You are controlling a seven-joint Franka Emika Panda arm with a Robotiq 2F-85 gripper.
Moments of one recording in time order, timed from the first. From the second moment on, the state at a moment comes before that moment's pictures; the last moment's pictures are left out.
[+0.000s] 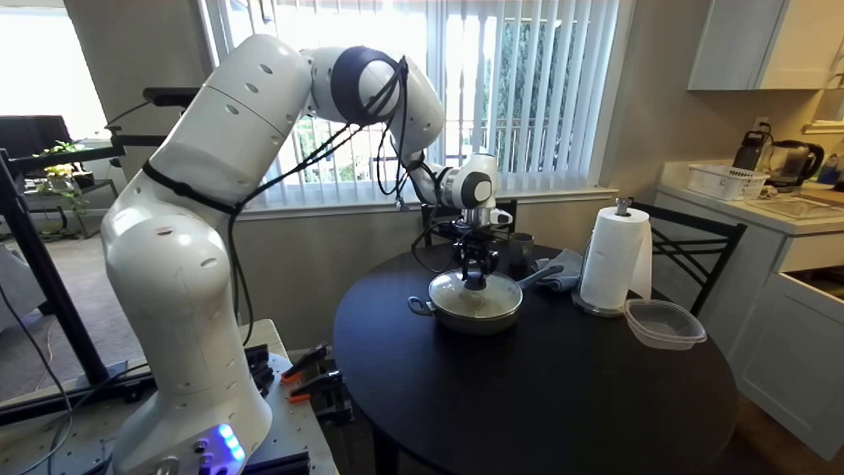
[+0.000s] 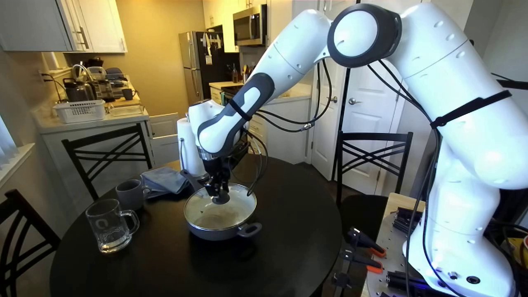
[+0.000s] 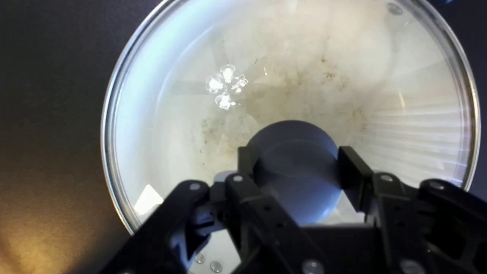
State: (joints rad) arm 0.15 0.71 0.07 -1.67 -0.15 2.29 0.00
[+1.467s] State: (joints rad) arm 0.15 0.69 0.07 -1.66 -0.12 2.26 0.00
